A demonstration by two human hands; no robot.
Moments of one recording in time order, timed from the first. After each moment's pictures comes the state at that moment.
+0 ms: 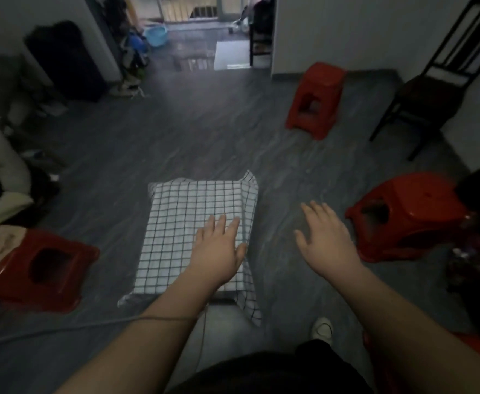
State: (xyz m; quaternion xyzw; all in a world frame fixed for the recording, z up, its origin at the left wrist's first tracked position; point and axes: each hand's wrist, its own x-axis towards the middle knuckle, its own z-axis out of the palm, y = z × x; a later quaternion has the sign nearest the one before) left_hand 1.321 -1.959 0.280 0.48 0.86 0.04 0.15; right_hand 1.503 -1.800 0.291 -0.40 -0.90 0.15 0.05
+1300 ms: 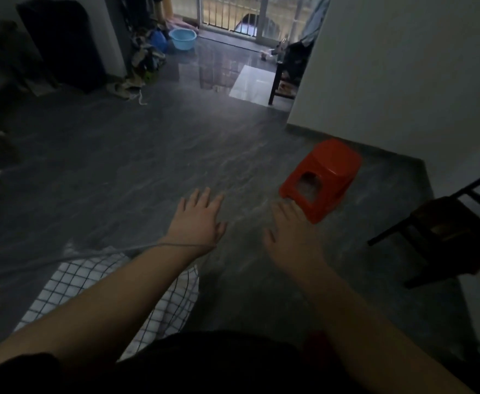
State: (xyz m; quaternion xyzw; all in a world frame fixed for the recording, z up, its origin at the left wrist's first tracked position) left_hand 1.027 -1.385 0.304 0.39 0.91 0.06 0.09; right_hand 1.182 -1.232 0.329 -0.24 -0.96 0.11 0.05
